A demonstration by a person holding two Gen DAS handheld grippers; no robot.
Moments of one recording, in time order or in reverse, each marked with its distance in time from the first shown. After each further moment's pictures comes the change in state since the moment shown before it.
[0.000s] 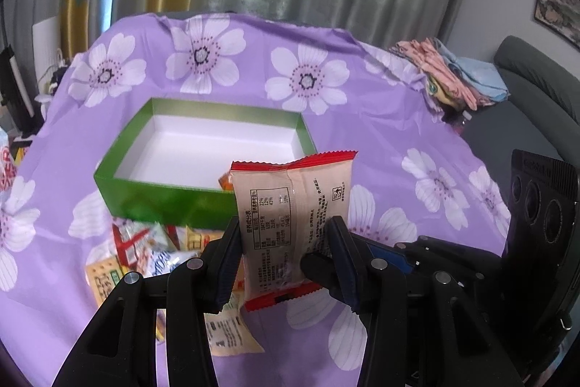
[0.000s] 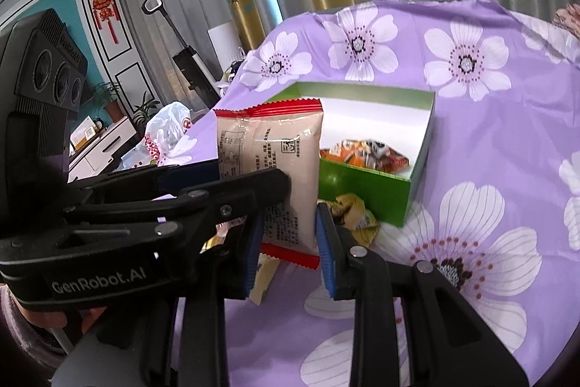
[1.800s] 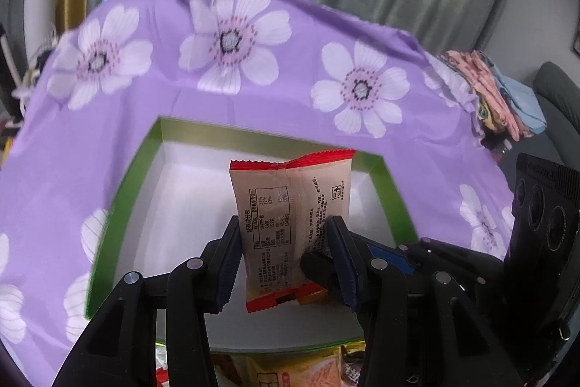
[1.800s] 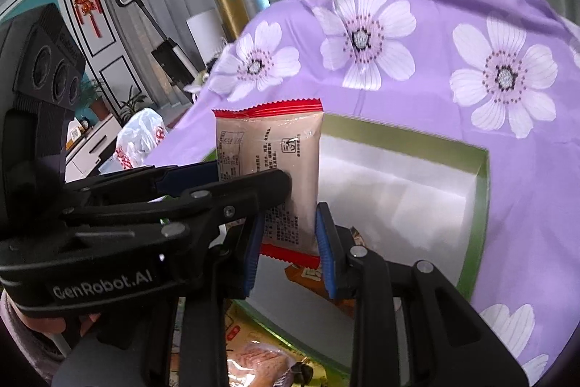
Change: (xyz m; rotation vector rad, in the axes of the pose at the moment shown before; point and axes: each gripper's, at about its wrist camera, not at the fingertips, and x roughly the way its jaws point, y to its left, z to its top) left arm 0.112 0.093 0.081 -0.091 0.105 0.006; right arm 0.136 -0.040 0.088 0.022 0.109 -0.010
